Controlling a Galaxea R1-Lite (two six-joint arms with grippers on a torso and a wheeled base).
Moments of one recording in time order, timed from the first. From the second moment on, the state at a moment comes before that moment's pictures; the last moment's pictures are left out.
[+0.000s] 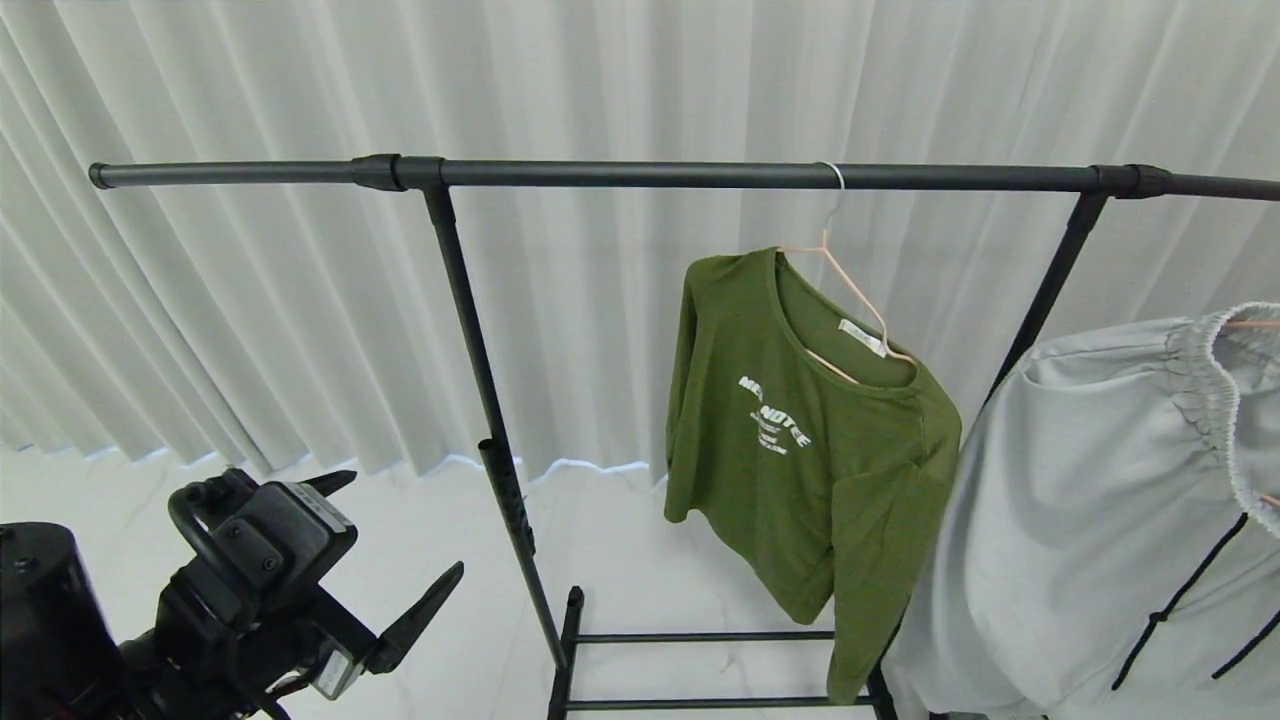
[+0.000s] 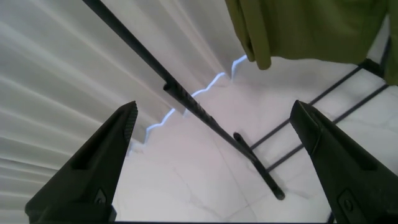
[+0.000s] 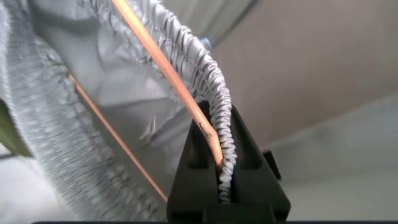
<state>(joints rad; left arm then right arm) -0.42 1.28 -0.17 -0.87 0.07 0.57 -0.21 0.92 -0.79 0.13 -0.23 -0.29</state>
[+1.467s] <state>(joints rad) -0.42 1.27 -0.19 -0.87 0.07 0.57 -0.08 1.46 -0.94 -0.28 -0.24 -0.29</state>
